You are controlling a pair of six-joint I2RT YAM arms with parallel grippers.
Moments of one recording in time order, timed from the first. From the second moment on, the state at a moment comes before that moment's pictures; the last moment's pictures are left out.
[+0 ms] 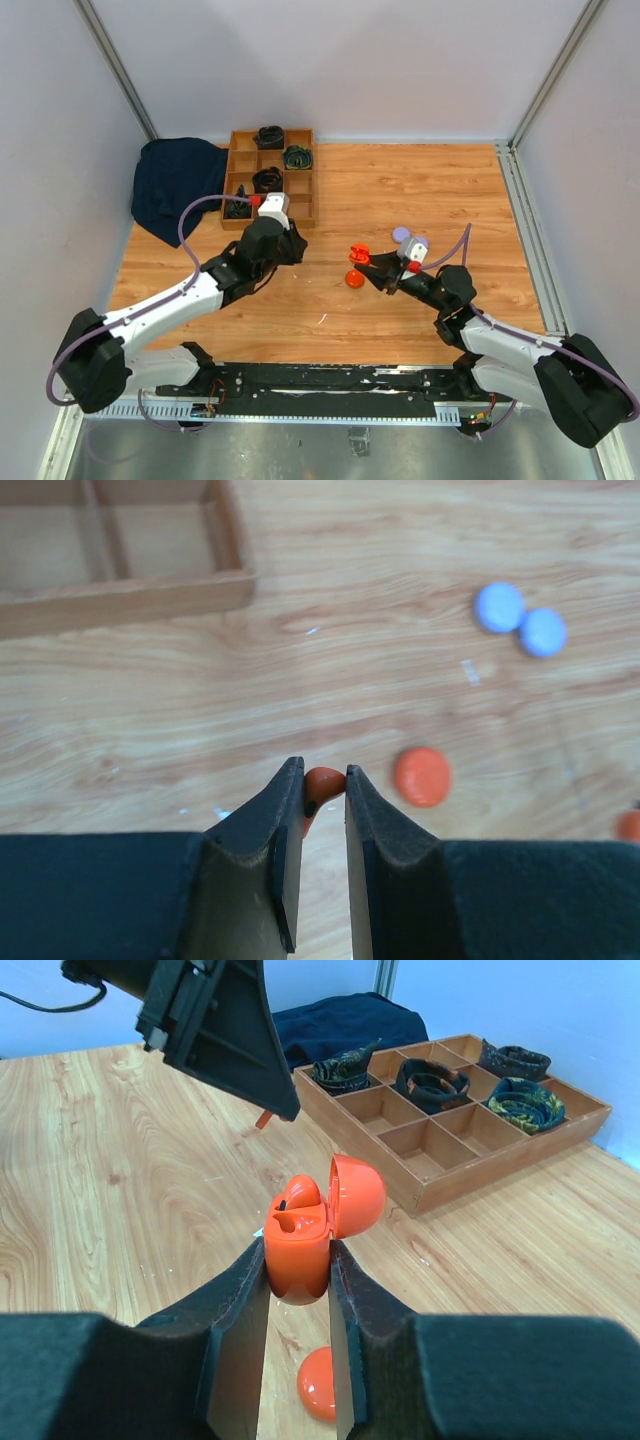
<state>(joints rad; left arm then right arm) -0.72 1.19 0.74 -0.06 -0.28 -0.52 0.58 1.03 0.17 1.00 -0.49 -0.03</state>
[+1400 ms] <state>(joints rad) -1.11 1.14 0.65 0.61 -0.44 -0.56 0.66 1.10 0.25 1.13 -0.45 0.04</state>
